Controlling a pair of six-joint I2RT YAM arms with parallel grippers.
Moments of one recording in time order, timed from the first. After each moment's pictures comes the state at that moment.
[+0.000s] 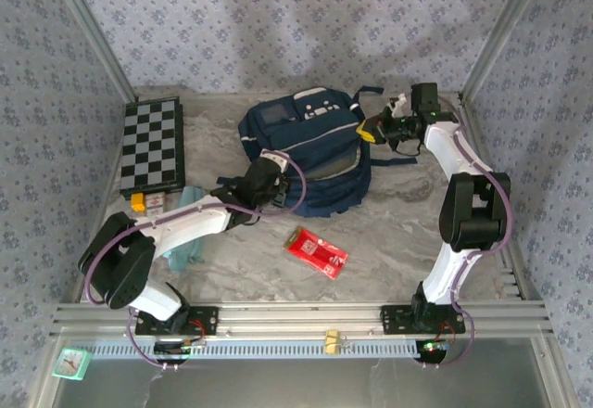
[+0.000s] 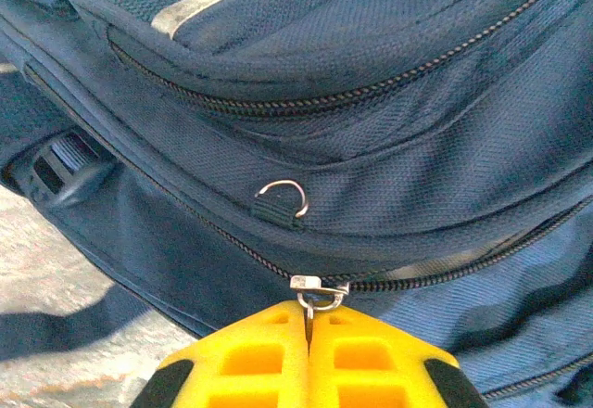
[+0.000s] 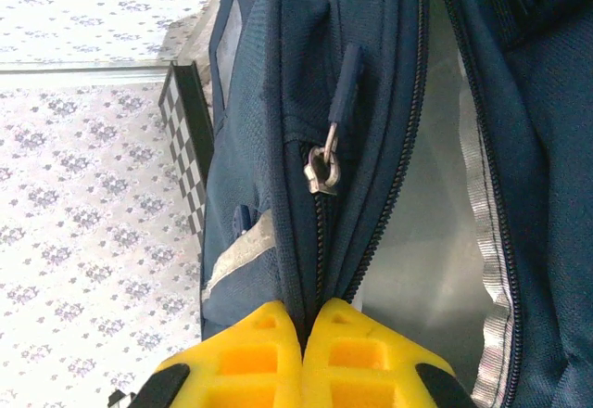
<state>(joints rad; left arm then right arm) -0.77 1.49 0.88 -0.06 -0.24 -0.24 0.01 1.82 1.50 -0.56 -0.84 0.70</state>
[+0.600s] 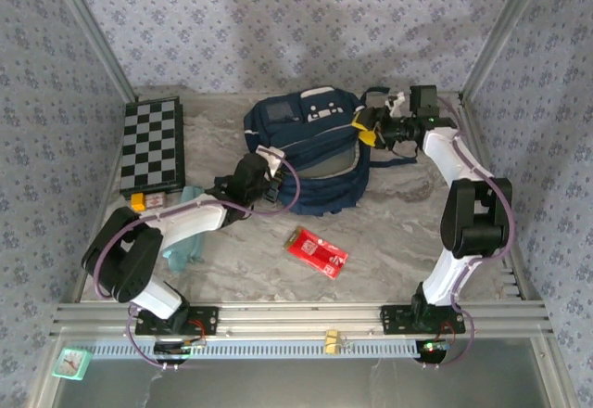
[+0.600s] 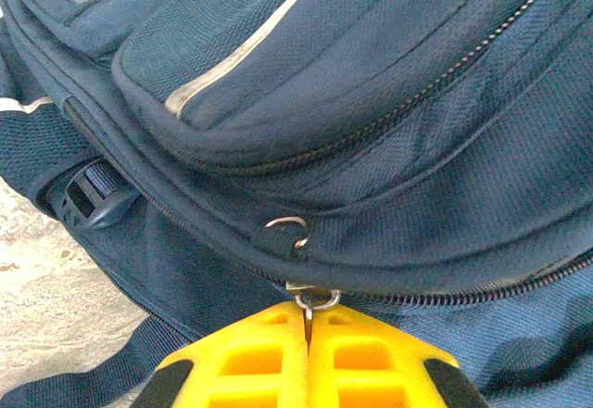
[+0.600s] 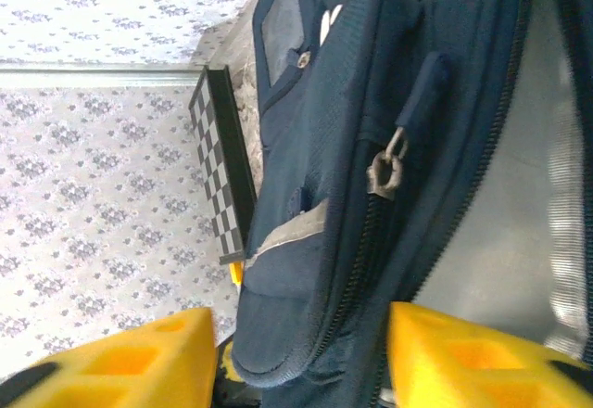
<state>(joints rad) -0.68 1.53 0.83 0.11 -0.15 -0.10 0.06 1.76 1.41 -0.40 -0.84 0.79</state>
